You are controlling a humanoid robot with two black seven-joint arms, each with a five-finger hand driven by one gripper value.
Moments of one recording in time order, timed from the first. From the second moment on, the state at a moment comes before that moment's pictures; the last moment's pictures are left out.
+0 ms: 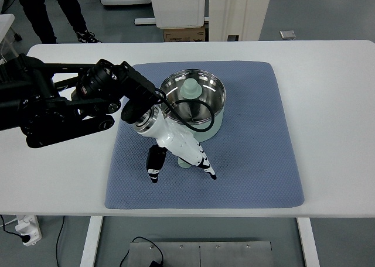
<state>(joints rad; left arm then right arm) -1.42 0.37 0.05 -1.35 1.66 -0.61 -0.43 -0.04 0.00 0.39 0.16 -0.46 -0.10 -0.05</state>
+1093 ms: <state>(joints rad) -1.63 0.48 0.29 -1.41 1.72 -0.61 -0.44 -0.04 0.00 0.39 0.16 -0.46 -0.10 -0.05</state>
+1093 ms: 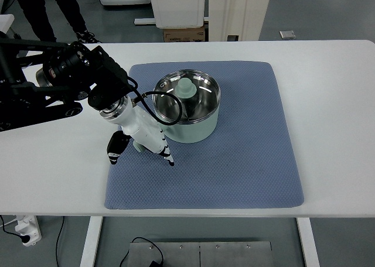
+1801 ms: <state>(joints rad) -1.66 0.47 0.36 -1.30 1.80 -0.61 -0.43 -0.04 0.00 0.39 0.16 -0.46 -0.10 -0.05</state>
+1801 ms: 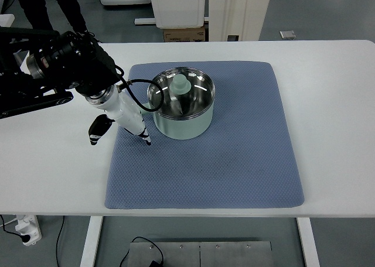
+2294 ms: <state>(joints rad) -1.66 0.44 0.38 -1.23 1.83 -0.61 -0.40 -0.04 0.00 0.39 0.16 -0.46 -0.10 -0.05</state>
